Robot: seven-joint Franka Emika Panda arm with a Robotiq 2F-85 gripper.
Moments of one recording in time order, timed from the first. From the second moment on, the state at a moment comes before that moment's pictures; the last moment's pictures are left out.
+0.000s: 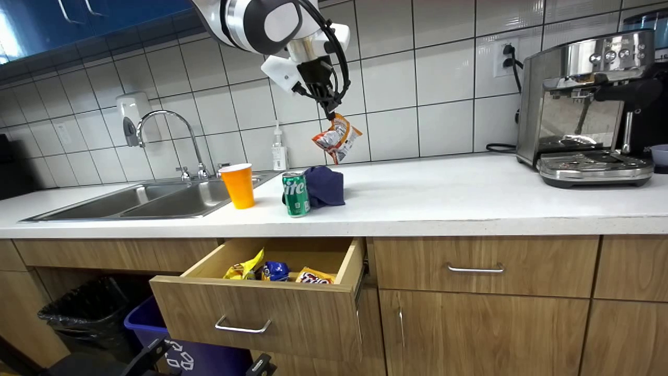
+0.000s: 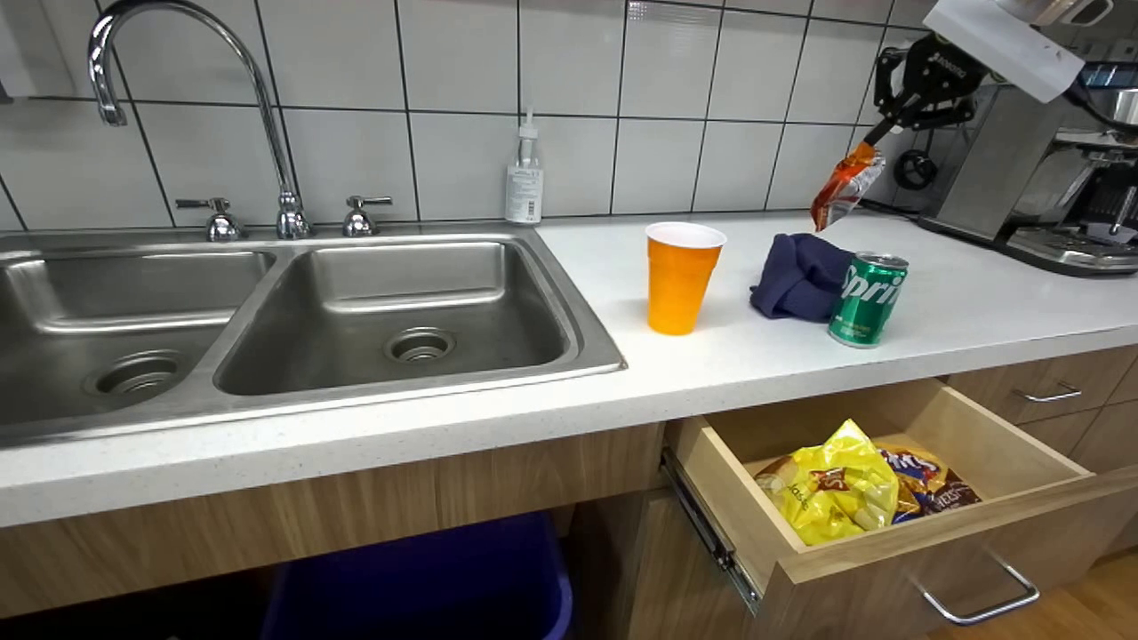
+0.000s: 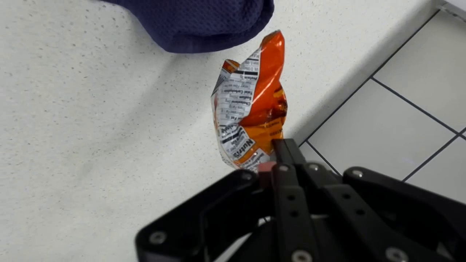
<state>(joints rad) -0.08 0.11 -0.06 -2.11 0.46 2.83 0.17</state>
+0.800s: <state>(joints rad) -0.08 -0.07 -0.09 -2.30 0.49 2.84 0.10</state>
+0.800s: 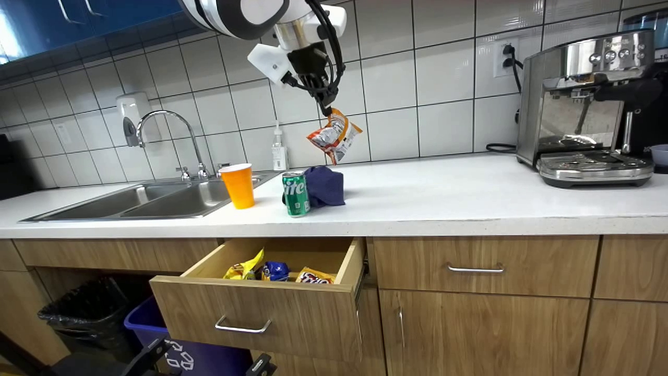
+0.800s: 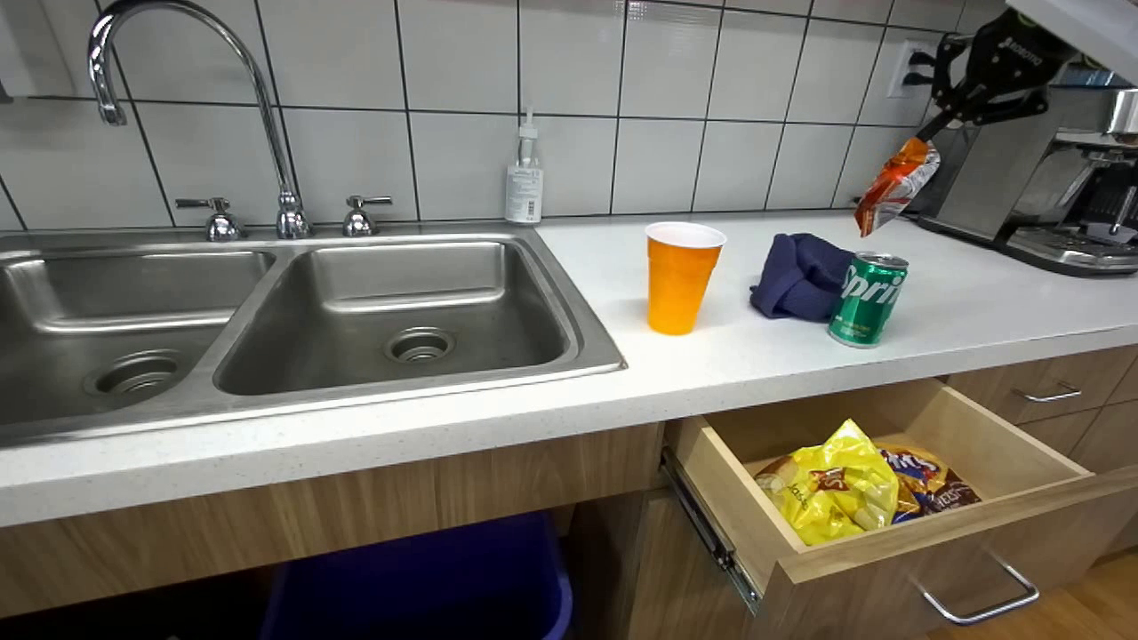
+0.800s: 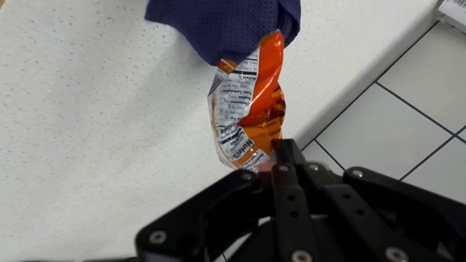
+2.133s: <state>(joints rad) -0.09 -0.29 -0.13 -2.54 0.34 2.79 0.10</state>
